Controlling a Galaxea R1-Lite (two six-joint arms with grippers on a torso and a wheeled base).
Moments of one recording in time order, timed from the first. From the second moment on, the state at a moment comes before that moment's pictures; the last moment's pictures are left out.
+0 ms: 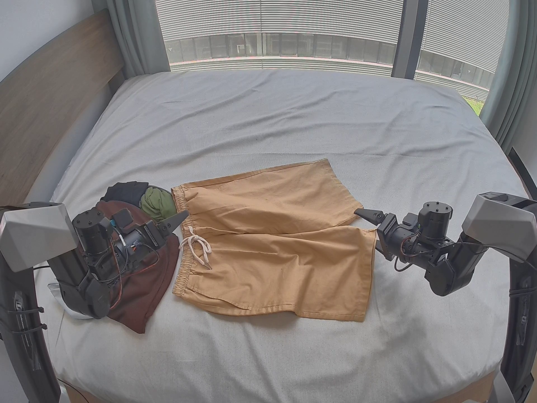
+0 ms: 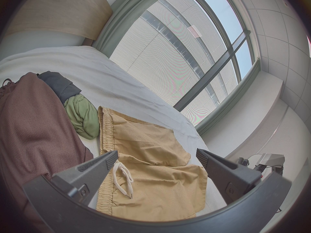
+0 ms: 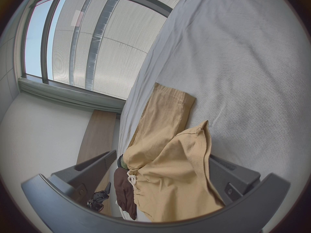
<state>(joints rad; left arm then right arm) -0.08 2.26 -0.65 -1.54 -0.45 -0.58 0.18 2.36 -0.88 -1.25 0.38 1.03</state>
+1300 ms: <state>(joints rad) -0.08 2.28 -0.65 -1.54 -0.45 -0.58 0.07 2.56 -1.06 -1.24 0.38 0.94</state>
